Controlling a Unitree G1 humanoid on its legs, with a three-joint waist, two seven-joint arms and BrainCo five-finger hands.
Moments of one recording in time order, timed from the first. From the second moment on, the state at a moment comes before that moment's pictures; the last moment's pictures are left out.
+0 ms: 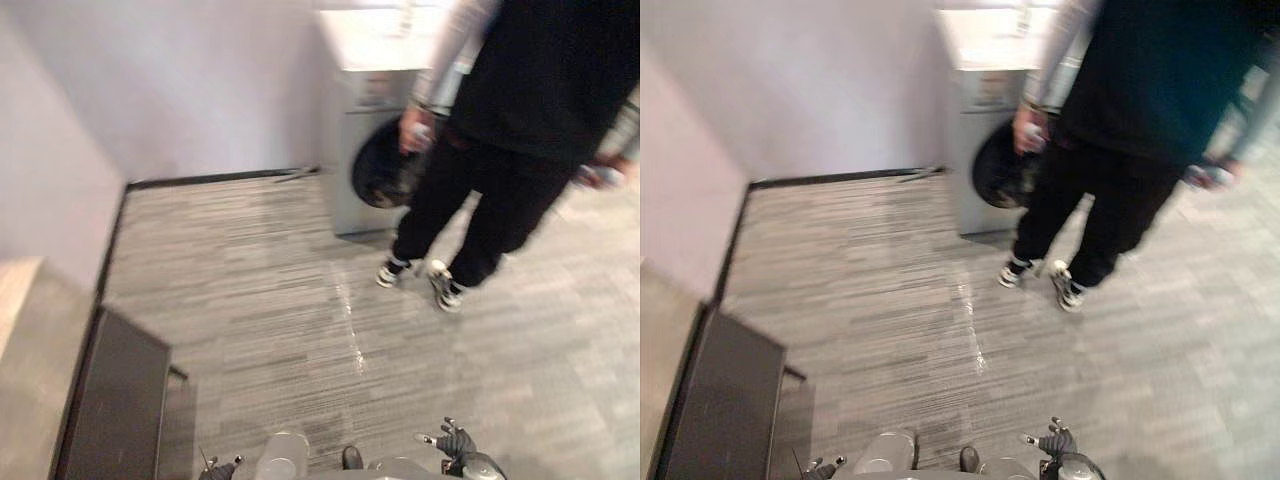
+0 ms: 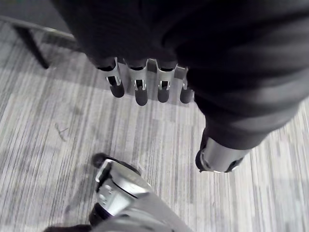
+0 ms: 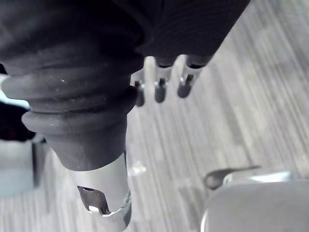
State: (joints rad) left arm 0.20 0.03 0.31 1.02 0.01 -0.05 0.13; right arm 0.03 -0.09 -0.12 1.10 0.01 -0.09 -0.04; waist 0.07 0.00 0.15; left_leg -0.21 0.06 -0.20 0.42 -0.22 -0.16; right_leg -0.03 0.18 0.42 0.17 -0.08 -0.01
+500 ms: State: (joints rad) left arm 0.11 0.06 0.30 1.03 0.01 -0.06 0.11; right arm 0.01 -0.05 -0.22 1.11 0.01 -0.07 -0.04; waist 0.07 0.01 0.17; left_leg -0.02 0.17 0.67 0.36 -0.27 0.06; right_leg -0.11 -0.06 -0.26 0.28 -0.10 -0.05
